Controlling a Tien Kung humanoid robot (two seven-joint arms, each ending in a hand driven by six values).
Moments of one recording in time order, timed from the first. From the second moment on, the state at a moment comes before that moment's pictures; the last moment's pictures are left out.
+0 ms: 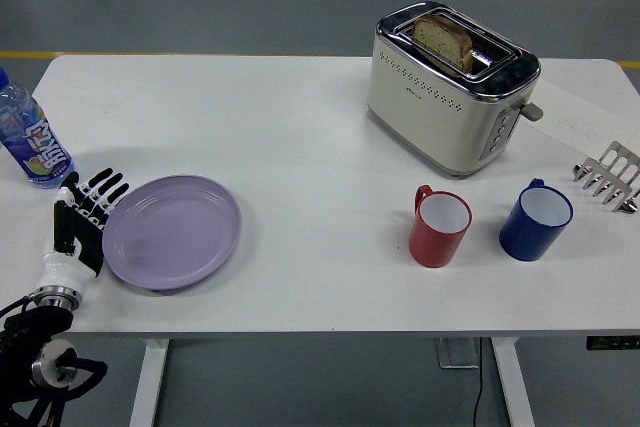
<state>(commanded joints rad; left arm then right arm) -0.10 0.00 -1.63 -1.07 0.91 -0.12 -0.22 0.13 0.00 0.89 0.22 0.09 -0.37 -0.16</state>
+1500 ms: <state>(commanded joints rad) -0.16 0.00 -1.44 -1.06 0.85 -0.12 -0.22 0.13 0.00 0.91 0.22 0.04 -0.37 -0.17</state>
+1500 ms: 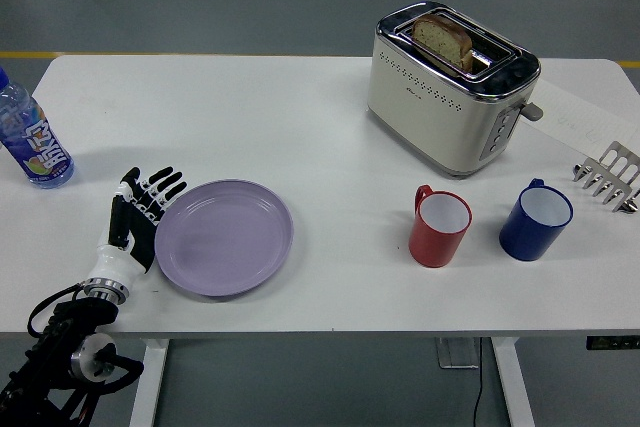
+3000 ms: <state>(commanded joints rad) -0.24 0.00 -1.17 -1.04 0.75 -0.13 -0.22 0.14 -0.01 0.92 0.22 0.01 -0.37 -0.17</state>
